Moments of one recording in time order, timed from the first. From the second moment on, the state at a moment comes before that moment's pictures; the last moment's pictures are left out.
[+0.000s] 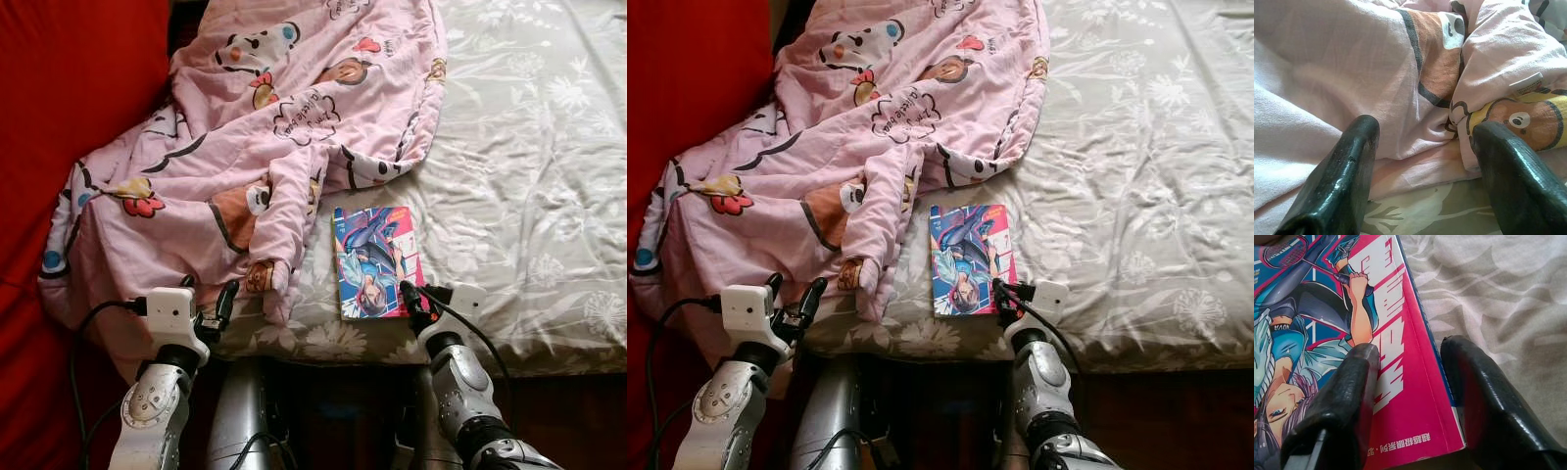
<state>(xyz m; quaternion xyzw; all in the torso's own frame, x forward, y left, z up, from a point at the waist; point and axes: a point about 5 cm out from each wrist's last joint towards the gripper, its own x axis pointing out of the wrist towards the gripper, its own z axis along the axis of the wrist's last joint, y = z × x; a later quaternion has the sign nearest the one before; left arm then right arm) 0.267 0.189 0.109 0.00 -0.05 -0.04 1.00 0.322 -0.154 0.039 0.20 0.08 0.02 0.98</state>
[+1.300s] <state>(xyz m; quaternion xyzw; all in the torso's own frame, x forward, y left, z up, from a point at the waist) 0.269 0.188 0.103 0.00 -0.04 -0.04 1.00 0.316 -0.148 0.027 0.39 0.11 0.08 0.91</state>
